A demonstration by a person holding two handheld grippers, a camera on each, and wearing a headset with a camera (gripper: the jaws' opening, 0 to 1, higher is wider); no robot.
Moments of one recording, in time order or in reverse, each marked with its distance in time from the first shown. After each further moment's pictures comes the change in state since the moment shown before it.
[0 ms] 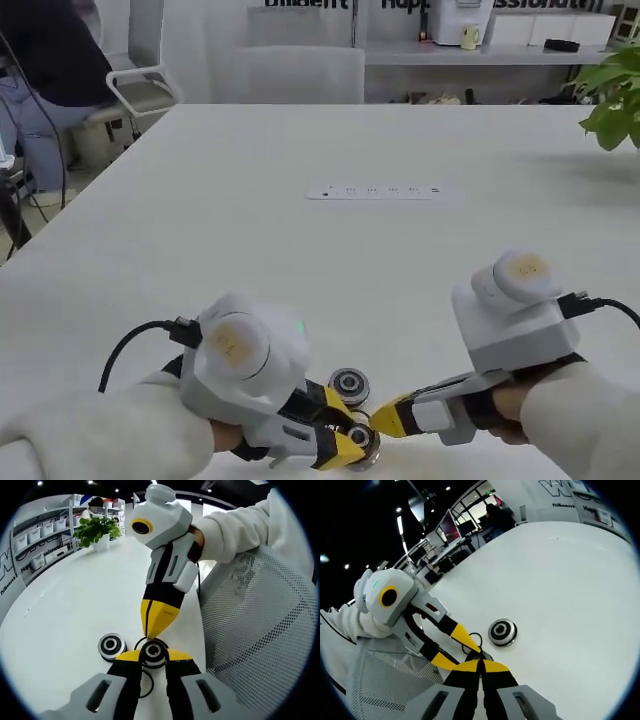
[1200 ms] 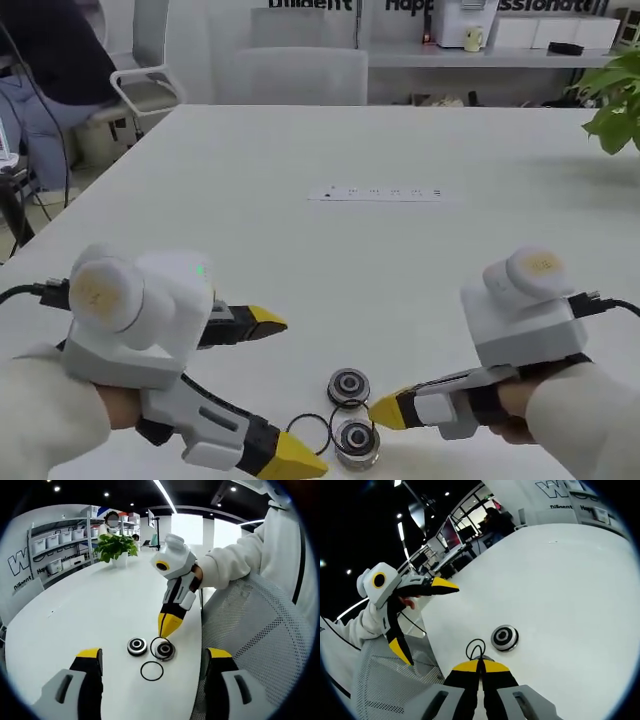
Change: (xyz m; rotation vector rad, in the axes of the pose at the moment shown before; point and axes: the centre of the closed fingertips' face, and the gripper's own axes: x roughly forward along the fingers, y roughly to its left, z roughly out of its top) left arm -0.079 0.020 0.016 -0.066 -0.142 0.128; right arm -0.005 0.005 0.010 0.023 -0.051 0.027
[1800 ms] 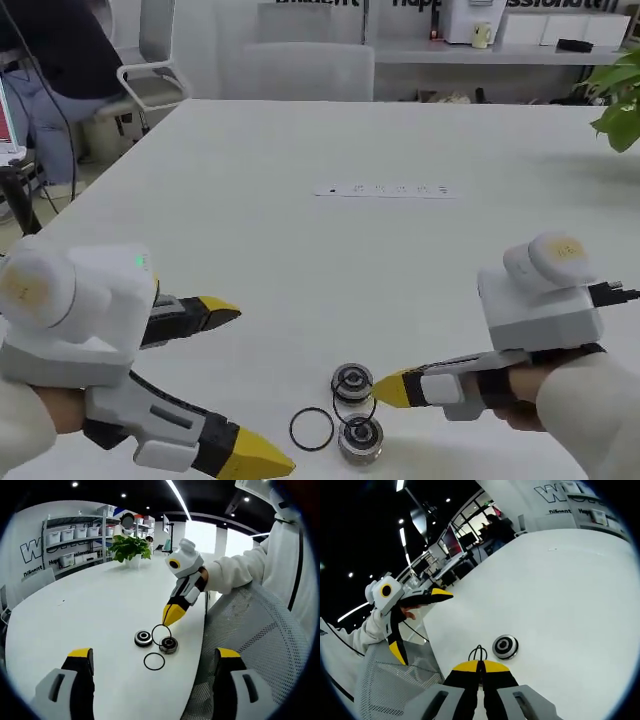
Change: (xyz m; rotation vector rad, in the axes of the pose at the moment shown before) left arm -0.026 0.003 -0.012 -0.111 -0.042 0.056; right arm -0.008 0.003 0.015 -0.003 -0.062 0.005
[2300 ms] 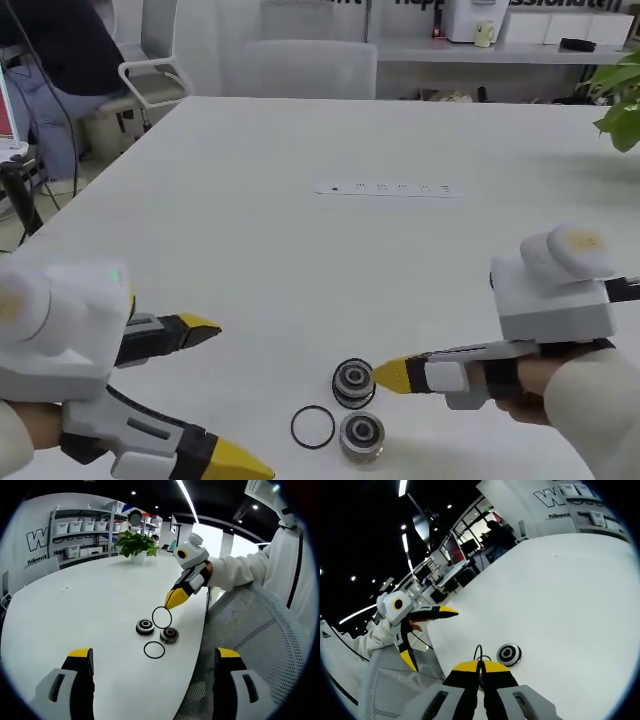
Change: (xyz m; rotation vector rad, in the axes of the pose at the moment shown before) left arm -0.004 0.003 -0.025 -0.085 0.014 -0.001; right arm -0.005 0.010 0.015 0.000 -0.066 0.023
